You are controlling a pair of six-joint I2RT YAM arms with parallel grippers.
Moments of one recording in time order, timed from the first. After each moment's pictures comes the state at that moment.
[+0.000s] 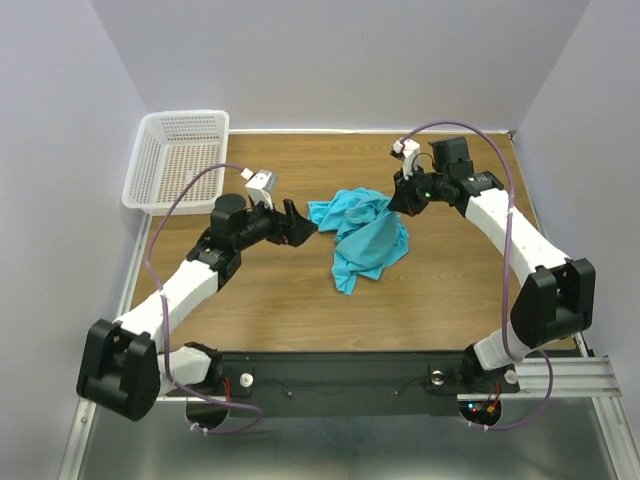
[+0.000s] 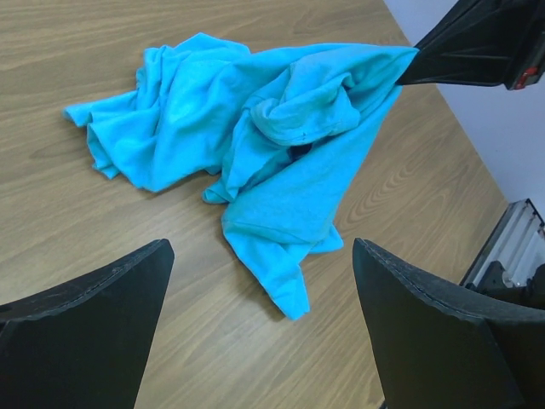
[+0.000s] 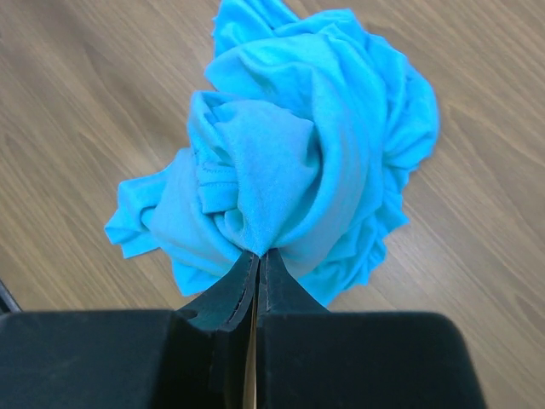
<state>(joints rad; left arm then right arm) -0.38 1.13 0.67 0.18 0.44 -0.42 0.26 1.54 1.33 -0.57 -0.58 -0.29</state>
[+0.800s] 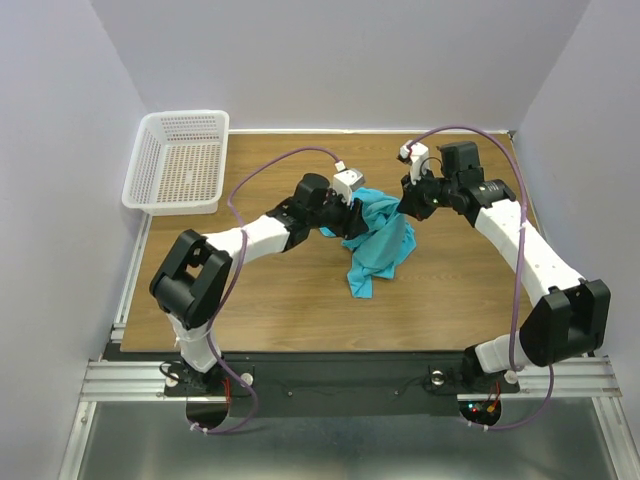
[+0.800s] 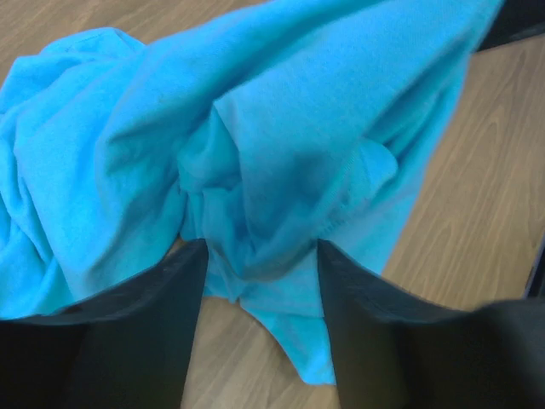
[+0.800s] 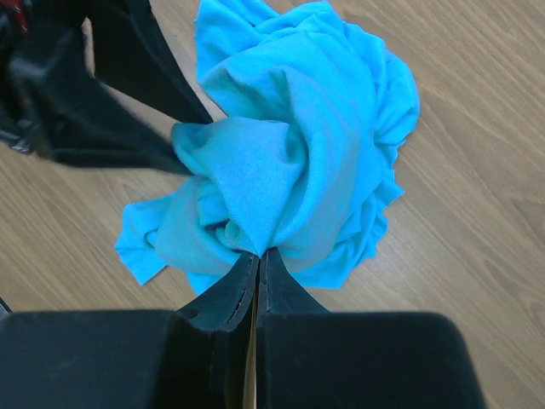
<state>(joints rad) -0.67 1.74 1.11 0.18 0.41 -0.17 0.26 1.42 1.28 -0.60 -0.49 -0.32</state>
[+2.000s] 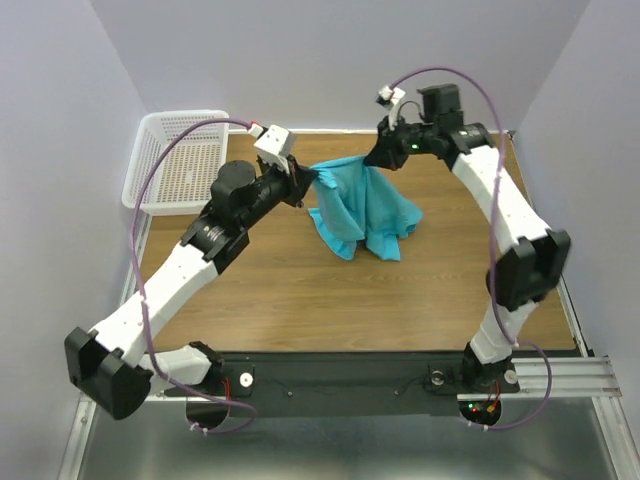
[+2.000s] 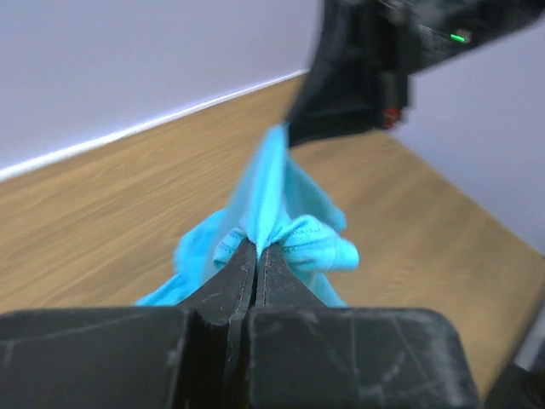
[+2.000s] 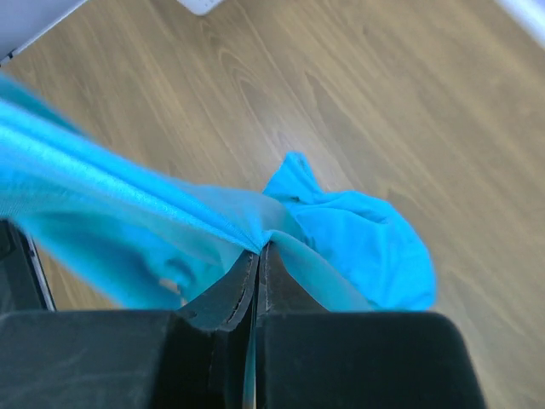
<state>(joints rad) -0.62 1.13 1.11 0.01 0.12 -0.20 0.29 1.75 1.87 -0.70 -0.68 -0.26</state>
